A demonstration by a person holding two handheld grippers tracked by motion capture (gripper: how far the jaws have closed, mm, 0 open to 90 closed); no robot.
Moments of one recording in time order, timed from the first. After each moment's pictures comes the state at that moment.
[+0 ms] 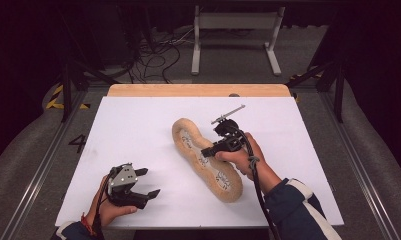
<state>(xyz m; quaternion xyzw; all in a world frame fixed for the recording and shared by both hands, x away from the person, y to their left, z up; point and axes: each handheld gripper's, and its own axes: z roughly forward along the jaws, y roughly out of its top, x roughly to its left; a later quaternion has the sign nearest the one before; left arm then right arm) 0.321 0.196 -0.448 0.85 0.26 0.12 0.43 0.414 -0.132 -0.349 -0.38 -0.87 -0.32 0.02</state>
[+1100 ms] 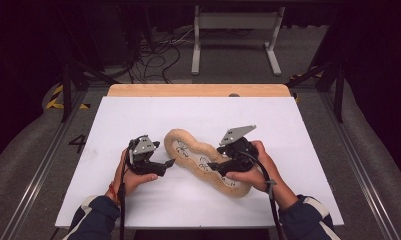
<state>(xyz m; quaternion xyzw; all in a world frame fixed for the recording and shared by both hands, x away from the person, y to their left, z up) 0.401 0.152 -0.442 0.83 0.30 0.15 0.44 0.361 -0.157 -0.350 -0.26 -0.89 -0.35 -0.11</state>
